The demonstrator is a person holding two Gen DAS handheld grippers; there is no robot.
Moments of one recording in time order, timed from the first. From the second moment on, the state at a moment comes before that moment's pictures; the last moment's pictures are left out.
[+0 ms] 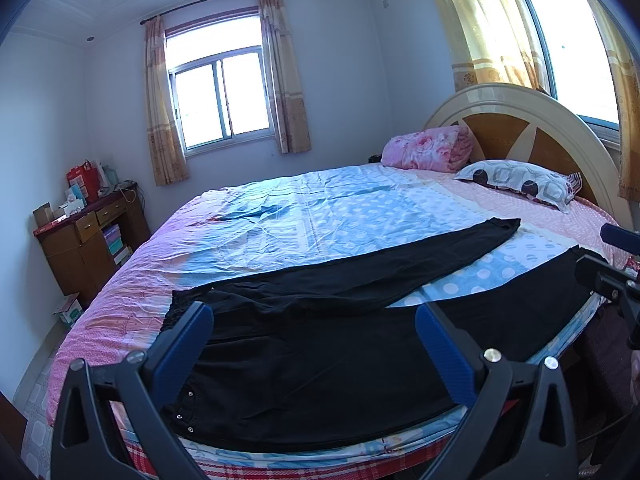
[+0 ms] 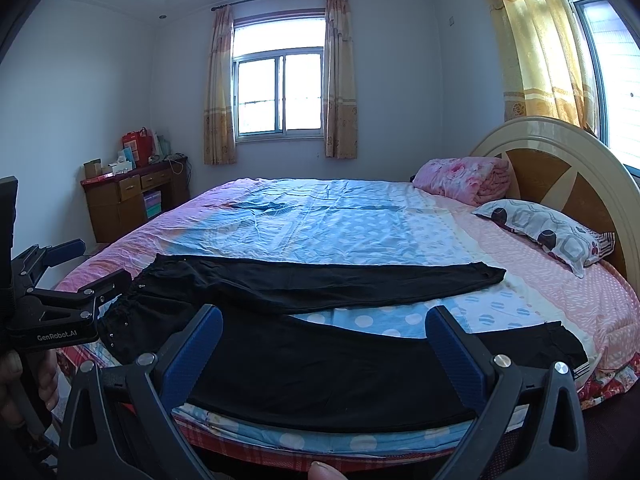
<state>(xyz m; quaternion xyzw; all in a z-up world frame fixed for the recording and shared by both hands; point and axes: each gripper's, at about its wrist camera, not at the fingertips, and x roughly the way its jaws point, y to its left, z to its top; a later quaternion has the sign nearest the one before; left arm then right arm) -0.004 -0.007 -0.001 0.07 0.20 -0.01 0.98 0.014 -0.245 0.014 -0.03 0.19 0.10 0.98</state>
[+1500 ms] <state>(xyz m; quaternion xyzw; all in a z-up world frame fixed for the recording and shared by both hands) 0.025 0.000 -0.036 0.08 0.22 -0.01 0.97 0.026 -0.243 -0.004 -0.05 0.21 0.11 0.97</state>
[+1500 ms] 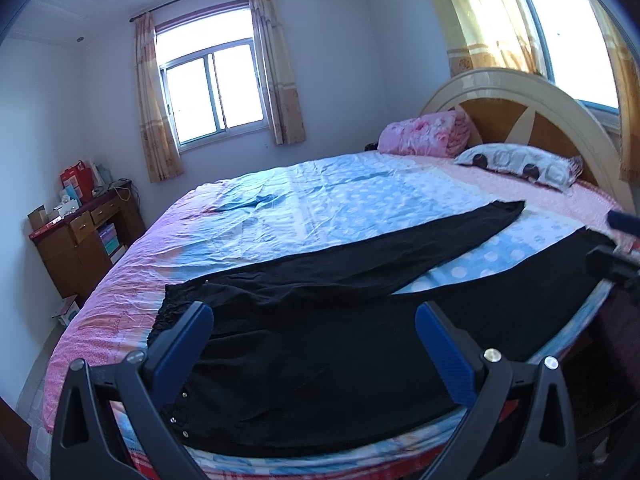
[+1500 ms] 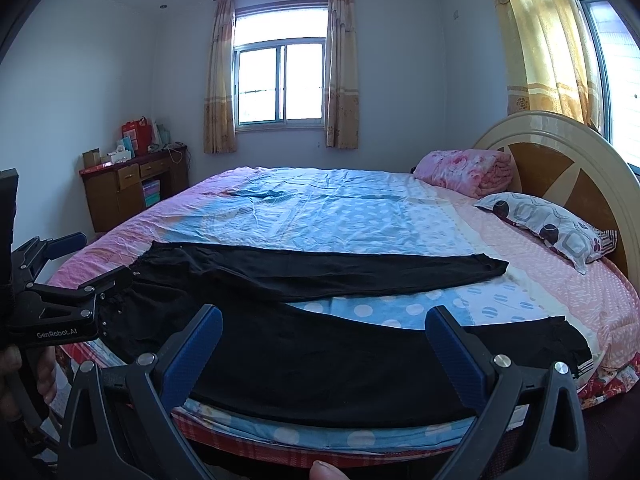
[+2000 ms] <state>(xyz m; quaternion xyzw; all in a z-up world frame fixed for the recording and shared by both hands) 0.213 0.209 -0.104 0.09 0.33 0.15 0.93 0.113 -0.281 -0.071 0.00 0.32 0.07 0.95</state>
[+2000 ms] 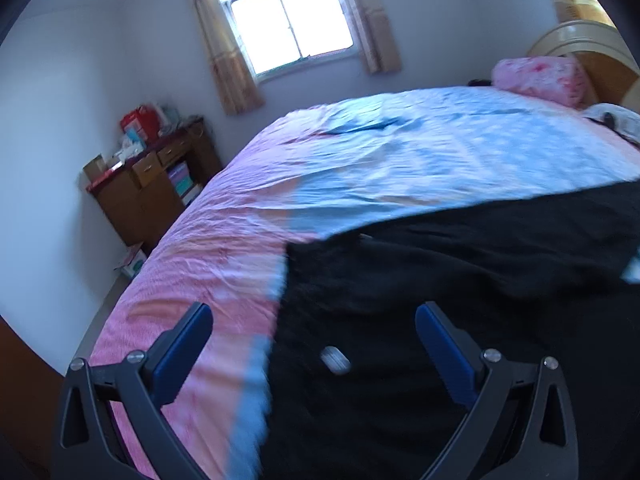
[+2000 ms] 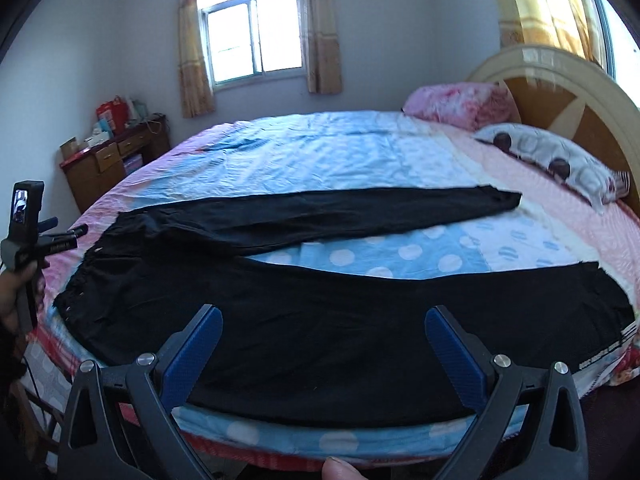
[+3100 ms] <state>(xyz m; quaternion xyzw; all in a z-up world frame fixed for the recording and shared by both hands) 0.372 0.274 -0.184 0.00 0.45 0.06 0.89 0.488 -0.548 -0.086 0.08 0.47 -0.08 0.87</state>
